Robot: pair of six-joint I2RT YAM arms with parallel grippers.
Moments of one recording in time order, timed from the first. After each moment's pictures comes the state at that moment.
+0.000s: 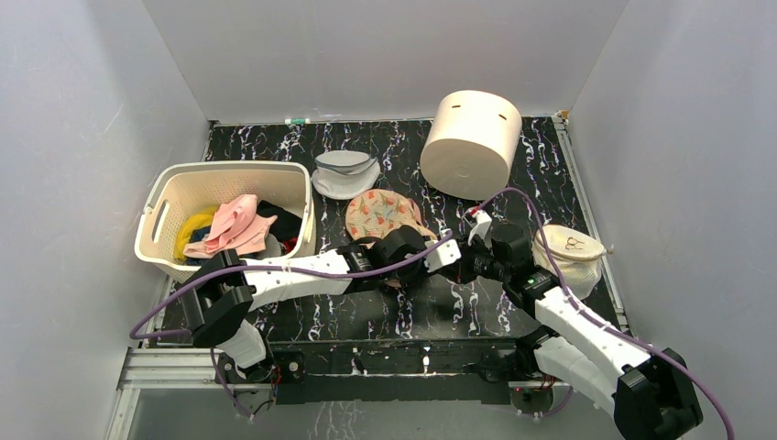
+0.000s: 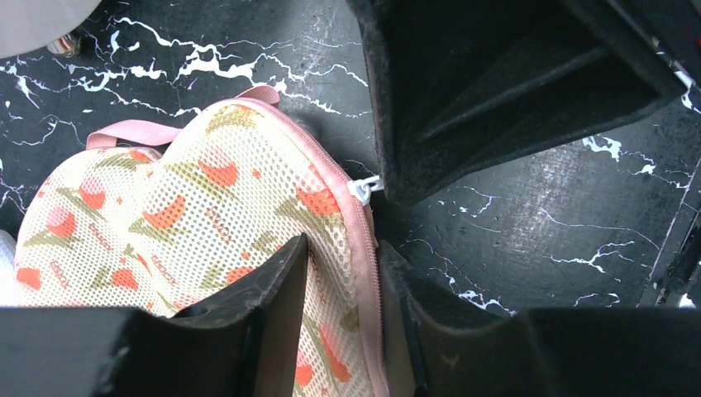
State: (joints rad) left arm -1.11 1.58 1.00 -0.14 -0.09 0.31; right arm 0.45 0.87 0.39 -0.02 -0.48 0.42
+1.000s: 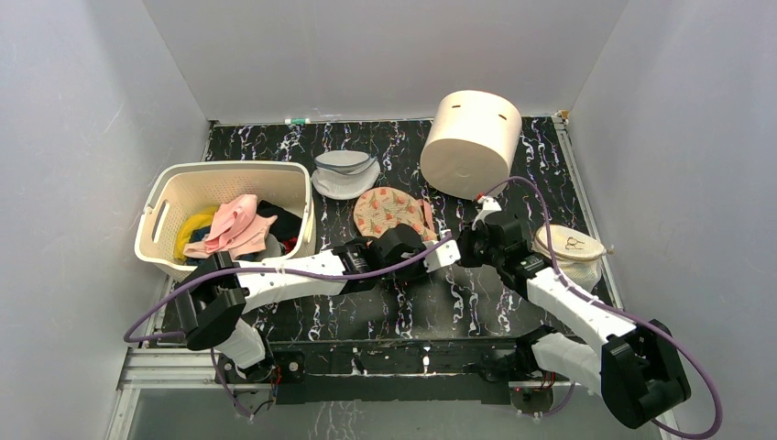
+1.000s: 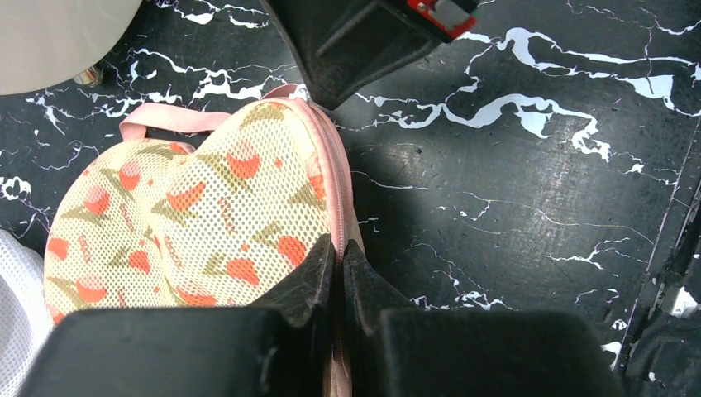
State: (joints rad) left arm -1.12 1.55 0.99 -0.12 -0.06 0.36; right arm 0.41 1.03 0.47 -0.07 -0.20 0.44
